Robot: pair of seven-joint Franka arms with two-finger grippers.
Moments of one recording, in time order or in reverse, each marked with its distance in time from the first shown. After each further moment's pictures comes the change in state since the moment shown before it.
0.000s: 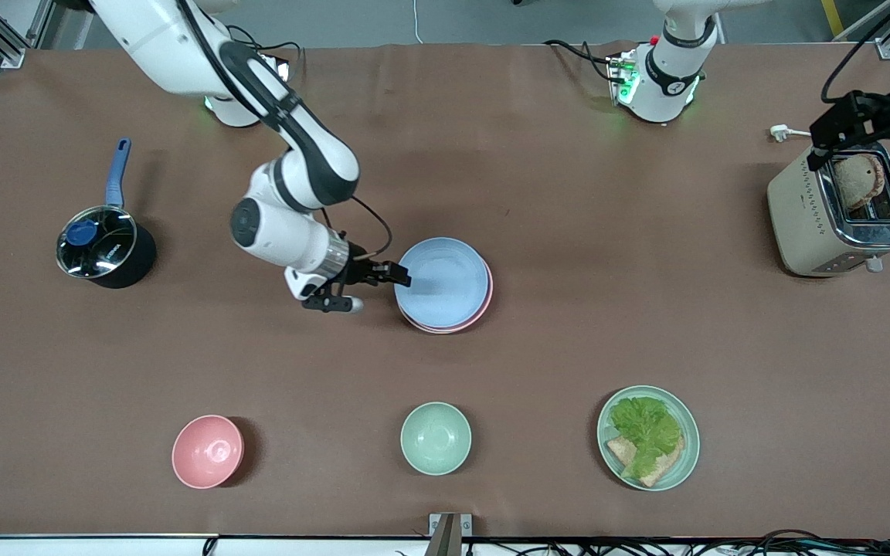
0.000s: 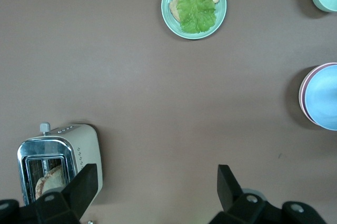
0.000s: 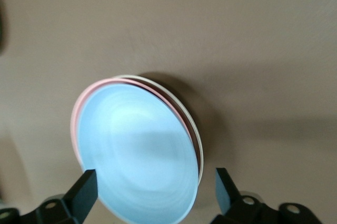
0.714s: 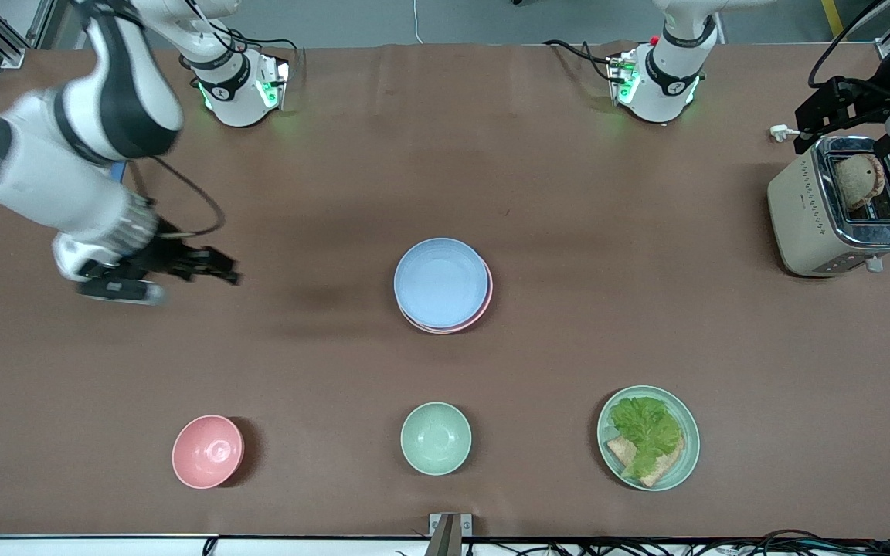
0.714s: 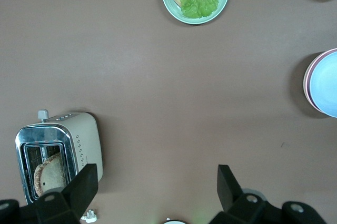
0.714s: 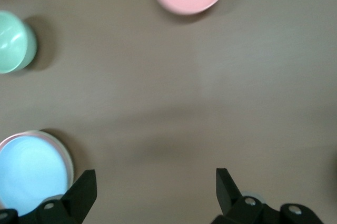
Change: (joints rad) left arm -0.033 -0.052 0.032 -0.082 0.000 0.000 0.001; right arm -0.174 -0.390 -0.263 0.023 -0.448 -0.430 -0.006
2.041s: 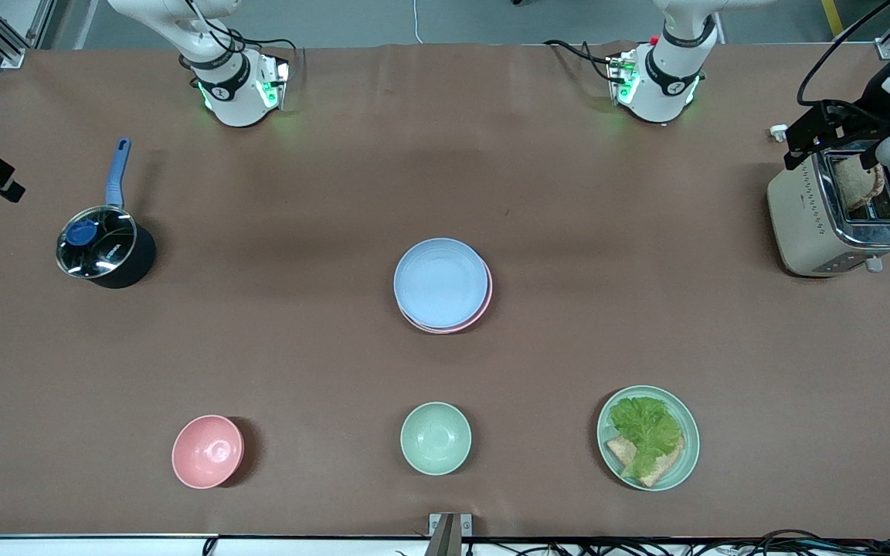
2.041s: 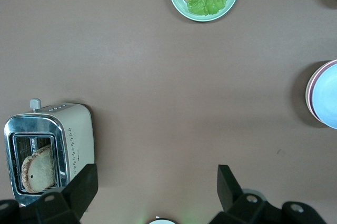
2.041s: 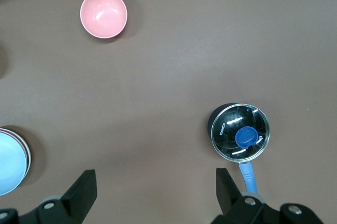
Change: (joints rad) left arm -0.004 0.029 0.001 -0.008 0.000 0.009 -0.081; right arm -0.011 -0.040 -0.143 0.493 -0.167 -0.603 -0.037
